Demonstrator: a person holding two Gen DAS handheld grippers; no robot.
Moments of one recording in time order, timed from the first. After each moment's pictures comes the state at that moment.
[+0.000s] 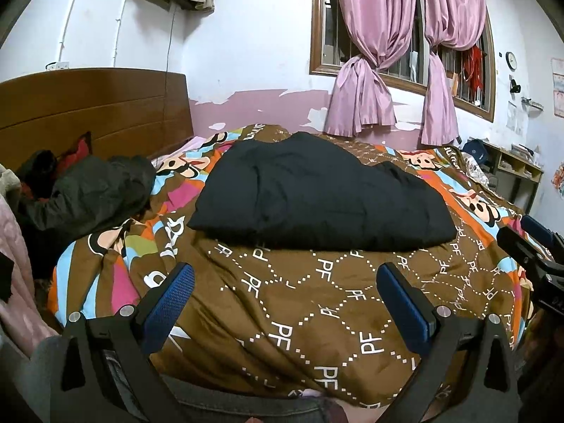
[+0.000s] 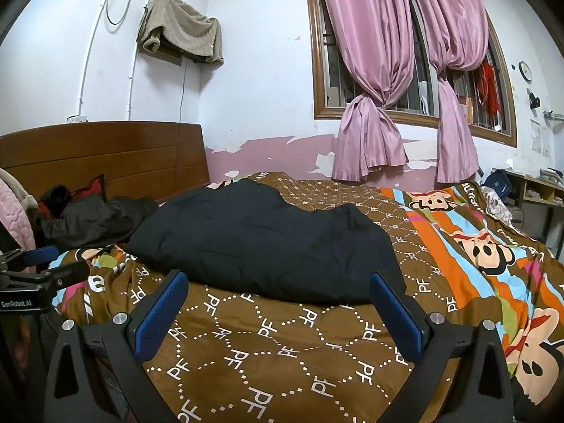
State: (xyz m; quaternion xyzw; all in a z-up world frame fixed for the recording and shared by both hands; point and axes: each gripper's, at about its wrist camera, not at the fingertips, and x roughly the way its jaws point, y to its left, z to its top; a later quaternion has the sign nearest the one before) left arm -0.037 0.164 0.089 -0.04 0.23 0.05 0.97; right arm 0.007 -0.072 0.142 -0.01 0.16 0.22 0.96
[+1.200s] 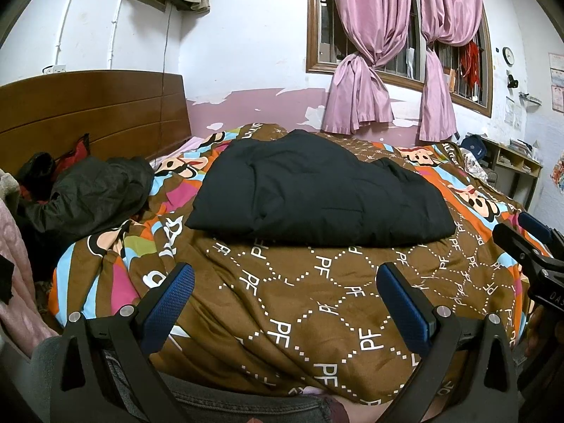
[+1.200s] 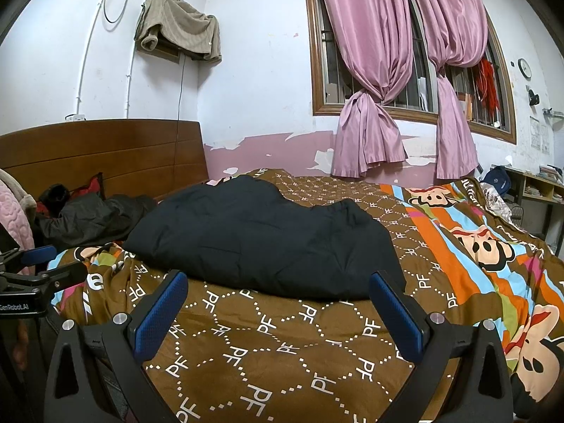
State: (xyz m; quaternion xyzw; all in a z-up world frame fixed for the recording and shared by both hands) left arm -0.038 0.160 0.089 -0.04 0.23 0.05 0.97; right arm 0.007 -0.073 0.144 -0.01 0.16 0.22 0.96
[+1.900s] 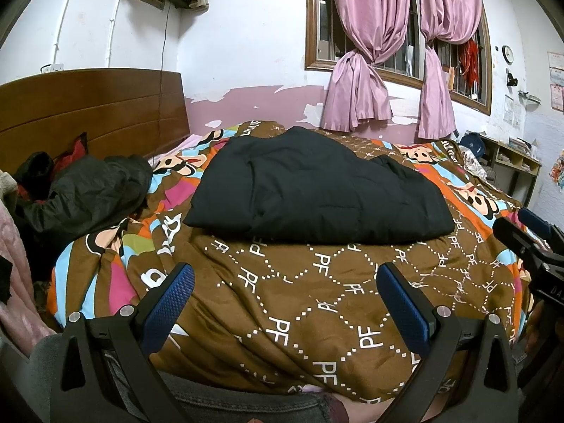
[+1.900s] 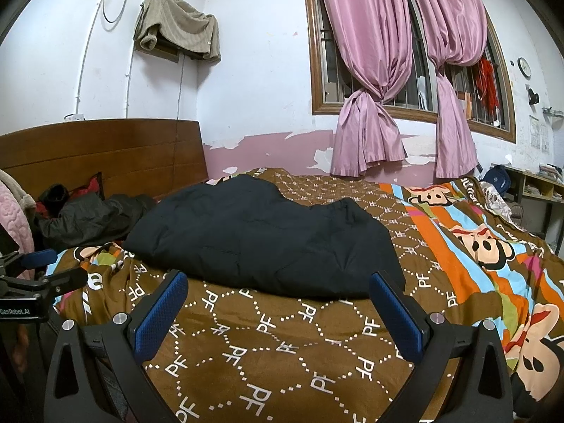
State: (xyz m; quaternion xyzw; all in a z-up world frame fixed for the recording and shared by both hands) left arm -0.038 0.158 0.088 -0.03 0.24 0.05 0.97; right arm 0.003 -0.072 0.133 -0.01 0.17 0.21 0.96
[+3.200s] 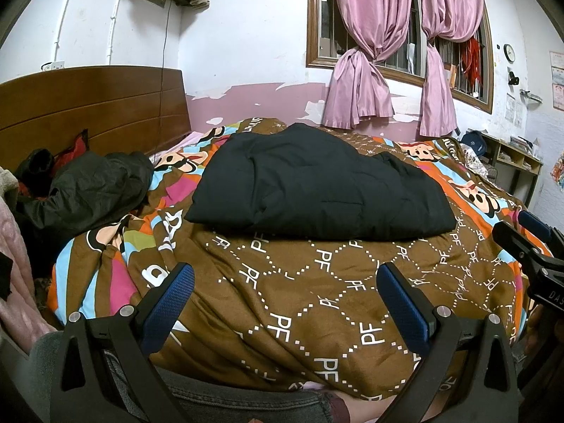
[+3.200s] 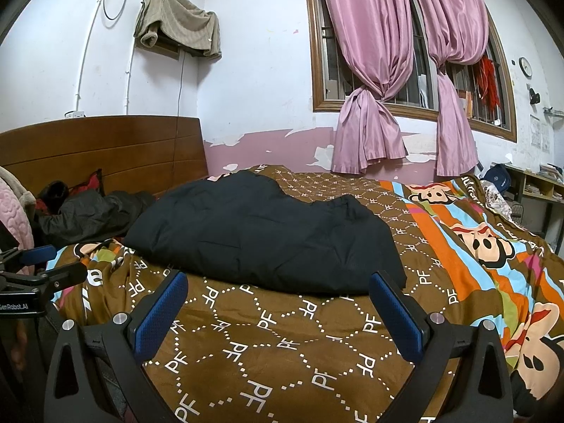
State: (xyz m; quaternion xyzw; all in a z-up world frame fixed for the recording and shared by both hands) left arm -0.038 0.165 0.089 -0.03 0.24 0.05 0.97; right arm 0.001 -0.071 0.138 -0.01 0.17 0.21 0.96
